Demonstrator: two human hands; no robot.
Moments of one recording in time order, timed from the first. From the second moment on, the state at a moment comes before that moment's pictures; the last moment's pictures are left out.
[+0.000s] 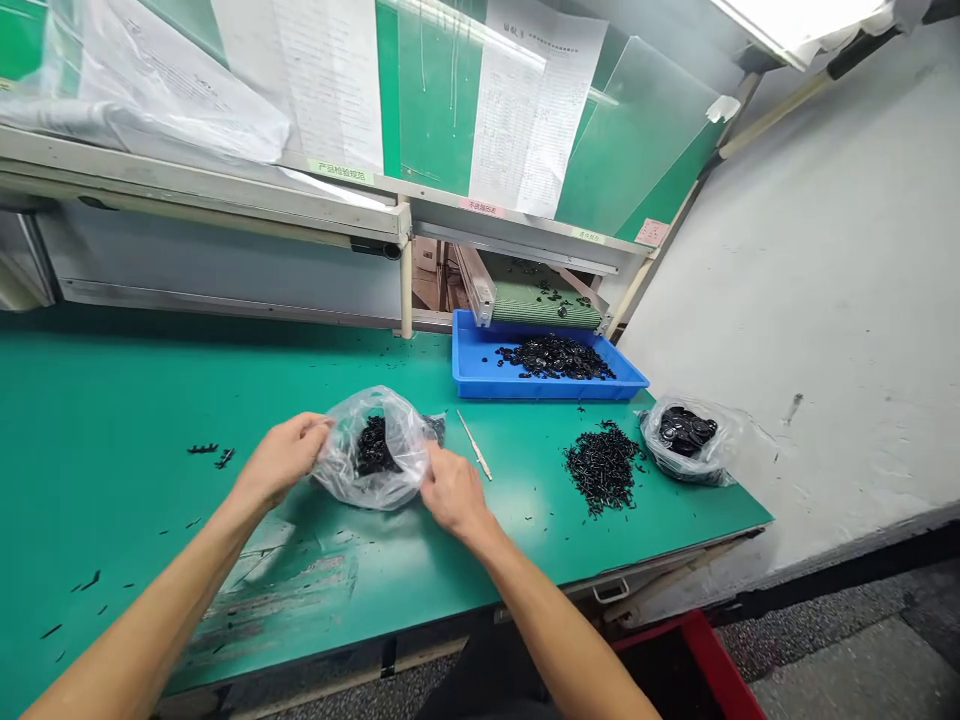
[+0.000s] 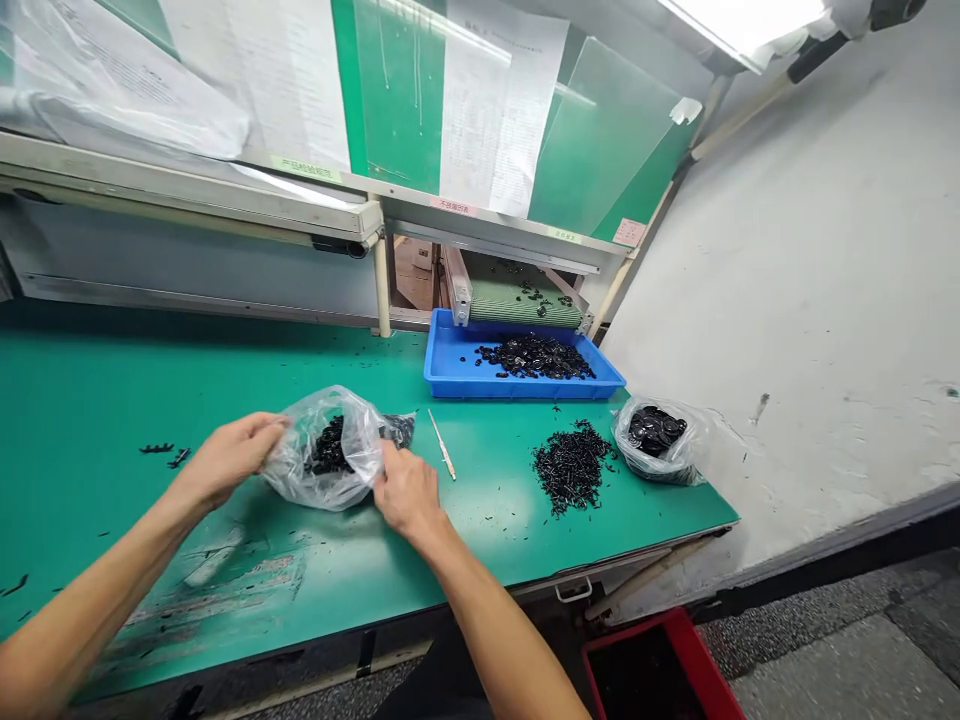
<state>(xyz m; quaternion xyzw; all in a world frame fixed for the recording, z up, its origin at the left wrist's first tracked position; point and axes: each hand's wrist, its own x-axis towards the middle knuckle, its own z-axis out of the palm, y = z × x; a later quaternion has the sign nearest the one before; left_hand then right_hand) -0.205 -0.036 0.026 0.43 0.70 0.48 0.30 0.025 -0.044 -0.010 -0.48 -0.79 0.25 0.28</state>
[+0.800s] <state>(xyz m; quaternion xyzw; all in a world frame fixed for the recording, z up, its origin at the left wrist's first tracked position) -0.277 0.036 0.109 0.58 0.55 0.58 0.15 -0.051 0.082 0.027 -0.47 -0.67 0.41 0.40</state>
